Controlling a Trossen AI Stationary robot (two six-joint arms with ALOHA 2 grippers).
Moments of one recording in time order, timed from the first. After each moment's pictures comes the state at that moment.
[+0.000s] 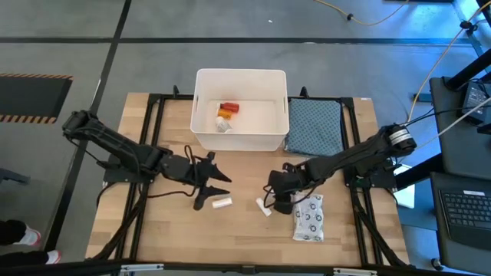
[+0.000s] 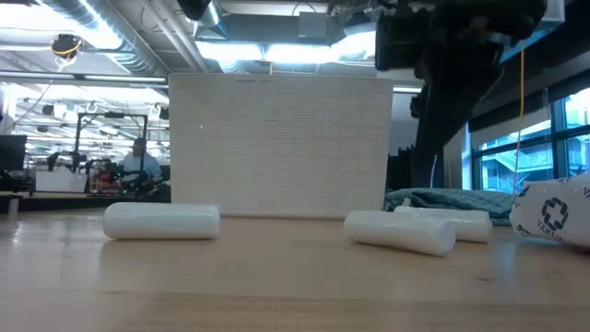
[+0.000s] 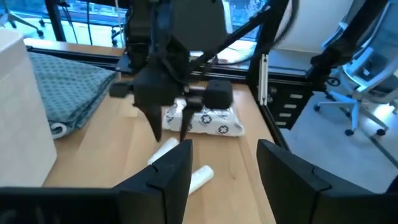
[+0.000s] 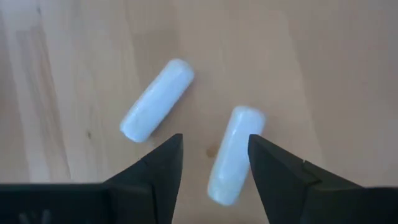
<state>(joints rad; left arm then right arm) -0.37 1.18 0.82 0.06 -0.21 -0.27 0.30 1.63 1.04 -0.53 0.06 0.58</state>
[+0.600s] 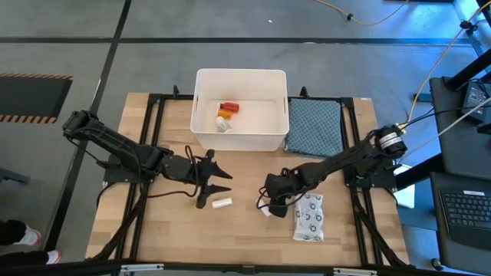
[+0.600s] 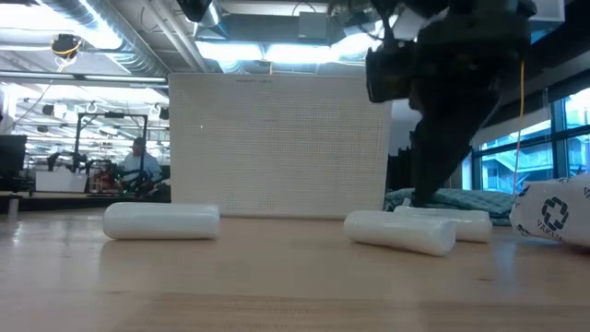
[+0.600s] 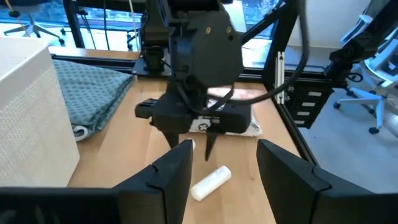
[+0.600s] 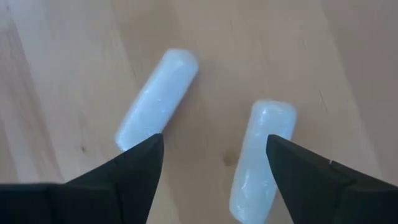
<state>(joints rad) -0.37 1.19 0.82 0.05 -0.27 -0.22 0.31 1.73 1.04 -0.47 0.03 0.68</state>
